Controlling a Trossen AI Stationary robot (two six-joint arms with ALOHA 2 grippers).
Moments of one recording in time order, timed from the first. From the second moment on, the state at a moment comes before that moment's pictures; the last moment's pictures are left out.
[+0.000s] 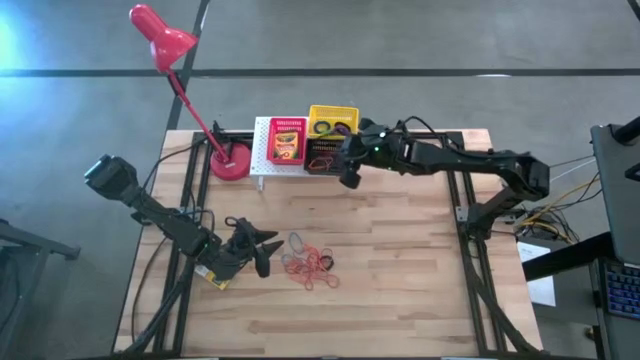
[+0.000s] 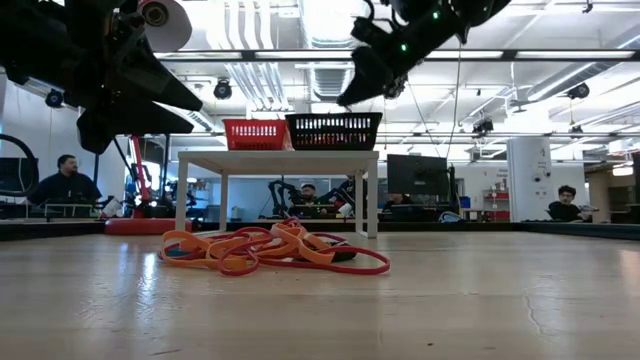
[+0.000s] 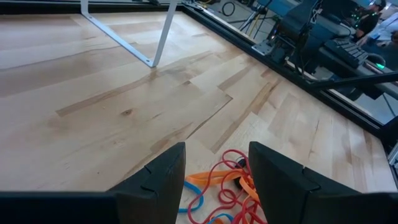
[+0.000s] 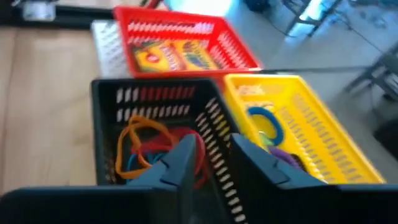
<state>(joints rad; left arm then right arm) -0.61 1.28 0.44 0.23 -0.93 -0.94 -0.31 1.52 1.16 -0.13 0.21 -0.18</state>
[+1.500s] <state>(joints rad) -0.55 1.53 0.46 0.31 -0.72 -0.91 0.30 1.95 0.78 0.66 0.24 0.37</state>
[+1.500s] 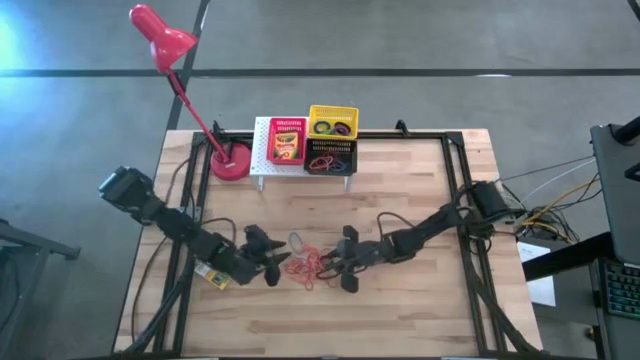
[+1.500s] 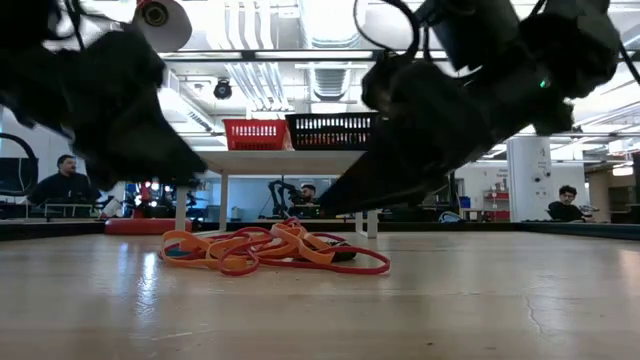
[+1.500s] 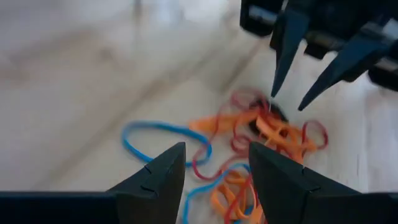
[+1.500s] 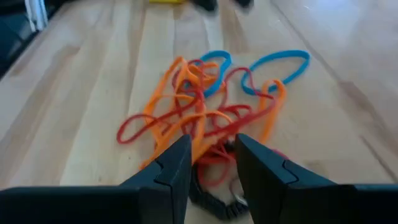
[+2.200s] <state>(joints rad) -0.33 1.68 0.67 0.01 -0.39 -0.82 0.30 1.96 0.78 0.68 0.21 0.38</state>
